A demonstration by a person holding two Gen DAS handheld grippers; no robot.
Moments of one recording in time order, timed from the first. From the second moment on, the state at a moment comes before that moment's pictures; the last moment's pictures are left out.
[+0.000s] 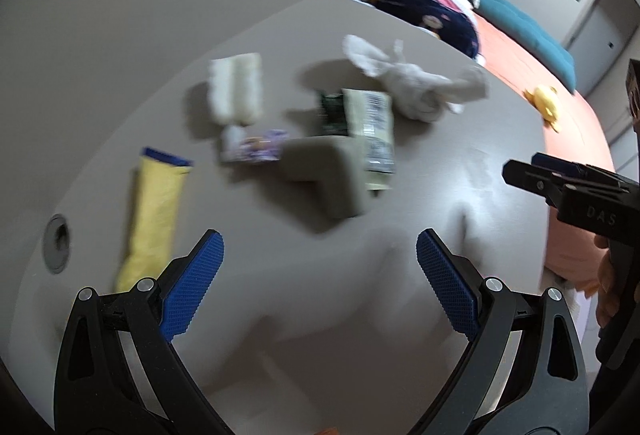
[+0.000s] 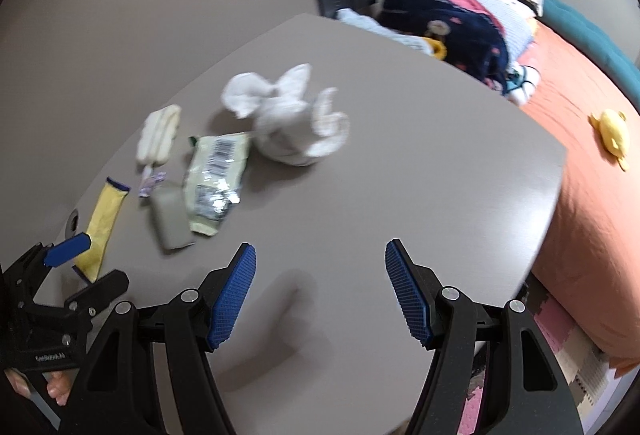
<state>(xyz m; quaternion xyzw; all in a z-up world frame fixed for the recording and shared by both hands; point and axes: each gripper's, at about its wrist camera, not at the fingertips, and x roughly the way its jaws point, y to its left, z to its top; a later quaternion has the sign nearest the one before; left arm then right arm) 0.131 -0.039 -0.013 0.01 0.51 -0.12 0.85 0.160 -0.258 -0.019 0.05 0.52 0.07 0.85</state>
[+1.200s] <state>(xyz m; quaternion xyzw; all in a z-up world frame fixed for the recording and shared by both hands) 0.154 0.067 -0.066 -0.01 0.55 -0.03 0.83 0.209 -0.119 -0.056 -0.01 0.54 0.17 0.82</state>
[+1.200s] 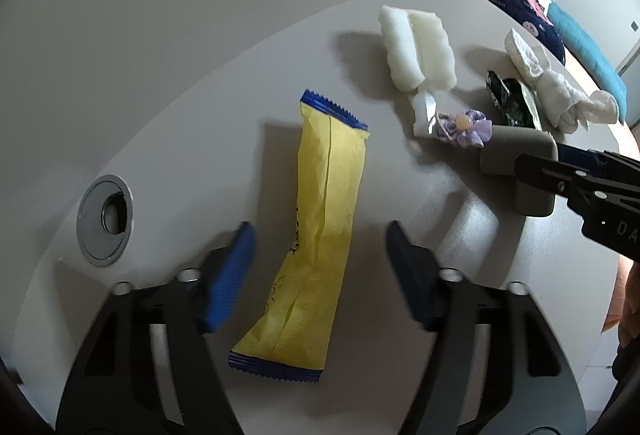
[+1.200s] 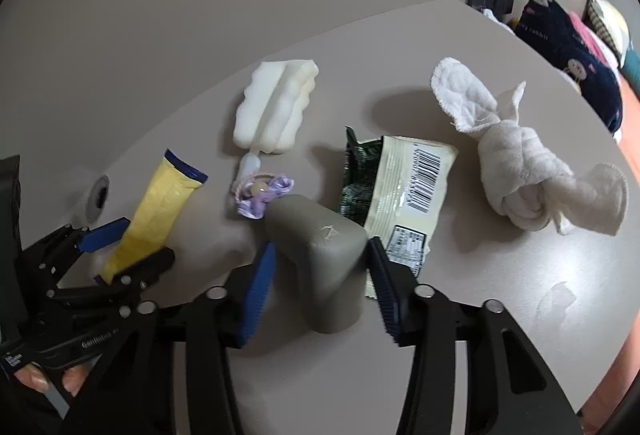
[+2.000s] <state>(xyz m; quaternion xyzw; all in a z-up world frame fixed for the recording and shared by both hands) 0.132 0.004 -0.001 0.02 0.49 -0.09 0.87 0.178 -0.188 0.012 0.03 0.49 0.16 0.86</state>
